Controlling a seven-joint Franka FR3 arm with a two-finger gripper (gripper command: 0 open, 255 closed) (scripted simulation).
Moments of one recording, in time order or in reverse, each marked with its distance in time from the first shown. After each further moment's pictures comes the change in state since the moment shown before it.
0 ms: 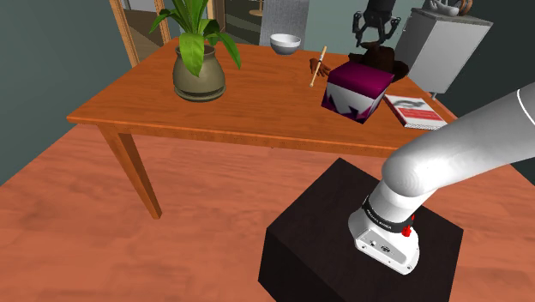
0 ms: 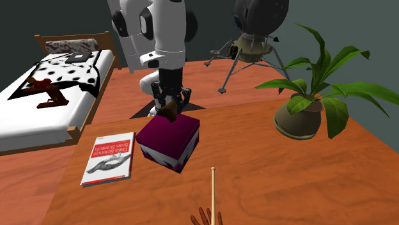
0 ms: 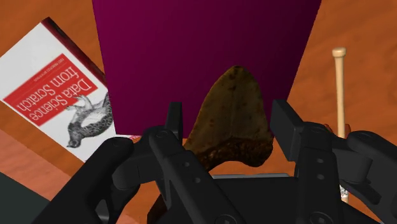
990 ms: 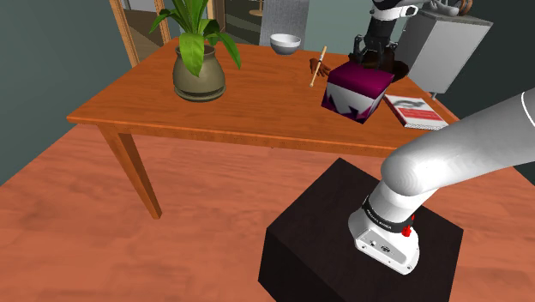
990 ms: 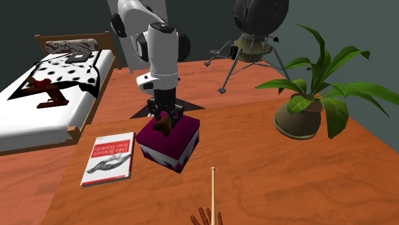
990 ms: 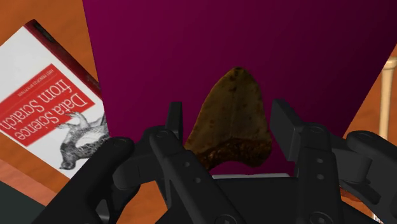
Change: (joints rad) arm -0.029 -0.038 -0.055 -0.196 -0.043 0.168 -0.016
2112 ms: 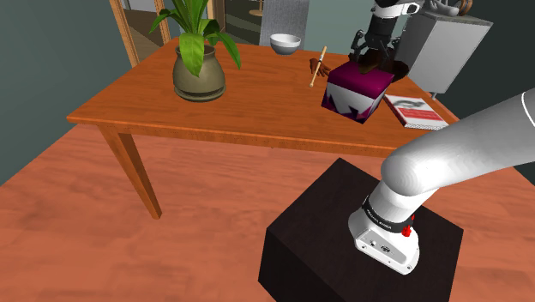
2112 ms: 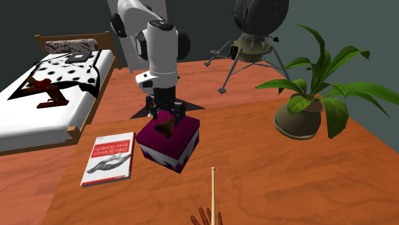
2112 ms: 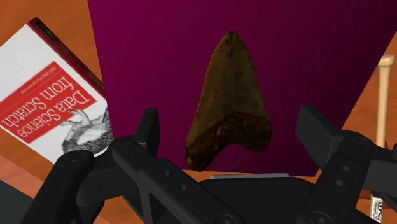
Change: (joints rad) arm 0.000 -0.002 0.002 0.014 0.002 -0.014 -0.004
